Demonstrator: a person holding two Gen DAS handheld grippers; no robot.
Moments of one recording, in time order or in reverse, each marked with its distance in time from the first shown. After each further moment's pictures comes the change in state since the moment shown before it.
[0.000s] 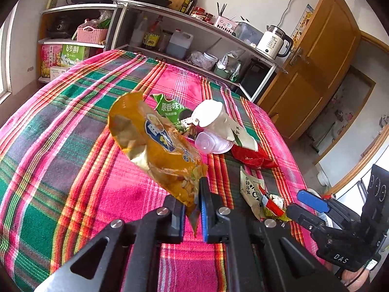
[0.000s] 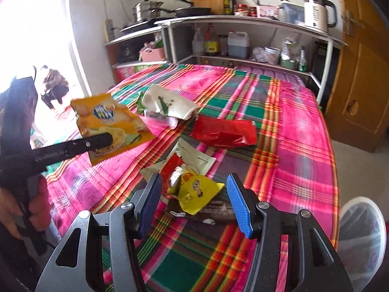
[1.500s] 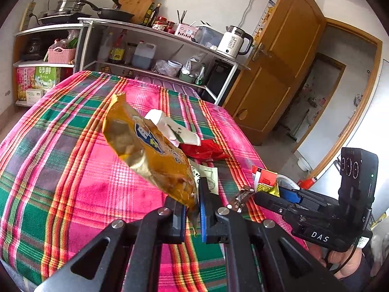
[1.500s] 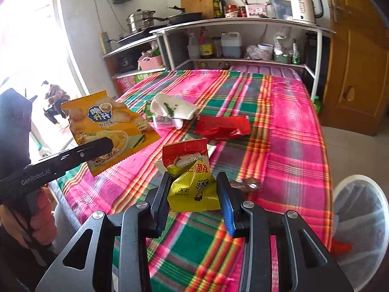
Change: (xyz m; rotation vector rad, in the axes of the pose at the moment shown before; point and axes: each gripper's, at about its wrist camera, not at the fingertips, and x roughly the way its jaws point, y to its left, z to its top) left arm -0.041 -0.048 -0.011 0.145 -0.029 -0.150; right arm -0.049 -0.007 -0.015 0.119 -0.038 0.019
